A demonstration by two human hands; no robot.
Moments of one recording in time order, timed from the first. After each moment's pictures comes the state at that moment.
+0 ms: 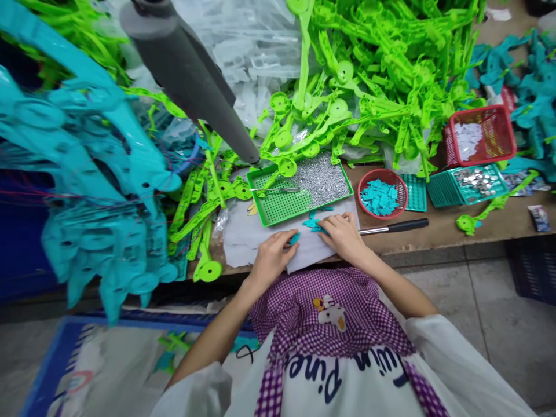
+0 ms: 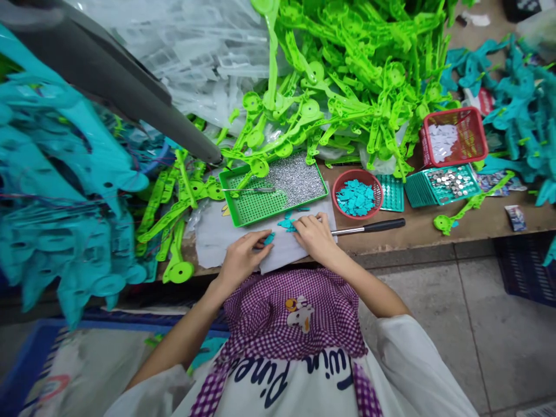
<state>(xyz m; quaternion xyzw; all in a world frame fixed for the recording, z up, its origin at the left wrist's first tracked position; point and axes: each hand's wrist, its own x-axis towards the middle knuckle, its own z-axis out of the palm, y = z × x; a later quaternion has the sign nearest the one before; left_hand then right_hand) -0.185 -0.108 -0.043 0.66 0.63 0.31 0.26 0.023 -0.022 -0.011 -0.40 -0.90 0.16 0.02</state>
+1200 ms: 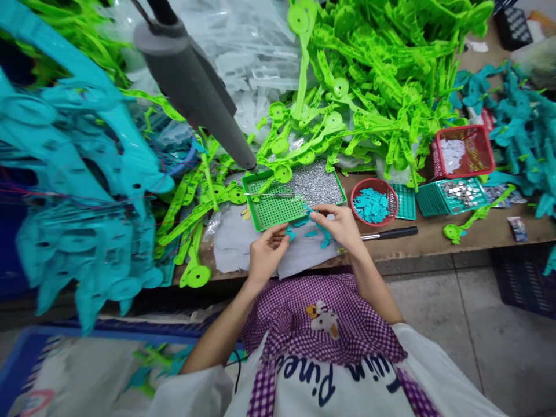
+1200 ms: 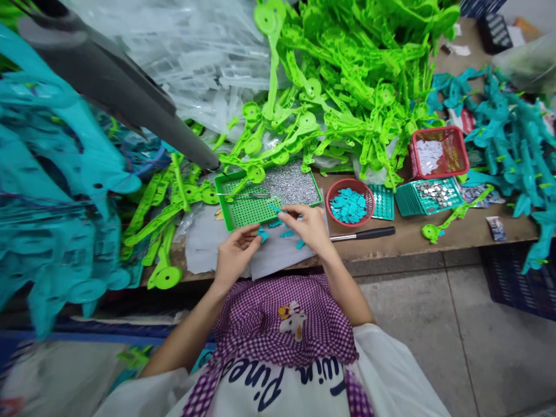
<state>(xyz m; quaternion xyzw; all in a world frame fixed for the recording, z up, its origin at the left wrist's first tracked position) -0.166 -0.088 -0.032 0.39 0.65 0.50 0.41 0.008 0.012 0.014 -0.48 -0.69 0.46 0.28</state>
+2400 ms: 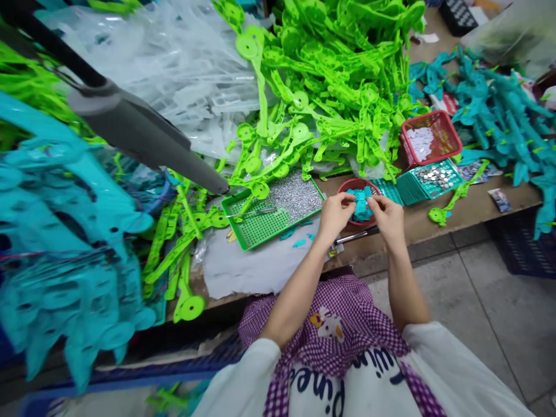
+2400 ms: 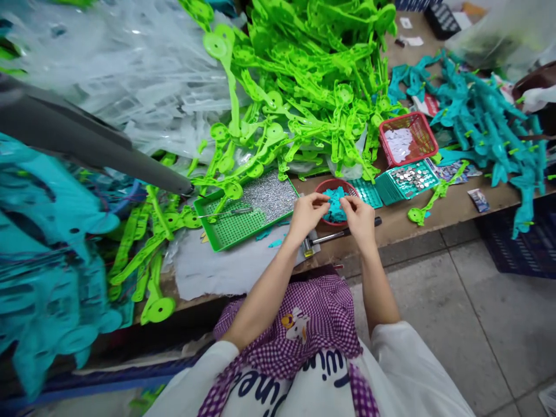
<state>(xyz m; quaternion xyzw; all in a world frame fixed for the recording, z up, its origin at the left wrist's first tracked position) -0.016 0.044 0.009 0.52 0.54 0.41 0.52 0.136 0.027 0.007 -0.65 -0.58 0.27 0.41</state>
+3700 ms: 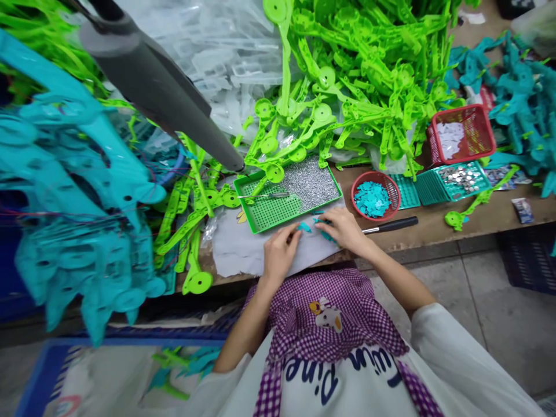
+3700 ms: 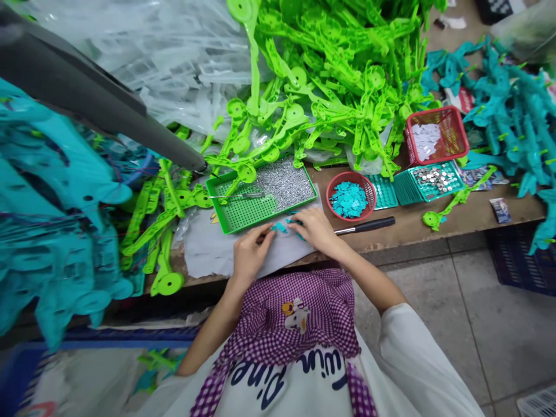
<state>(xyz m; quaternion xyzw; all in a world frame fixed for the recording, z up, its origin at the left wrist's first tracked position) -0.146 -0.079 -0.047 0.56 0.66 0.42 0.28 0.038 0.010 -0.003 -0.44 -0.83 0.33 0.11</state>
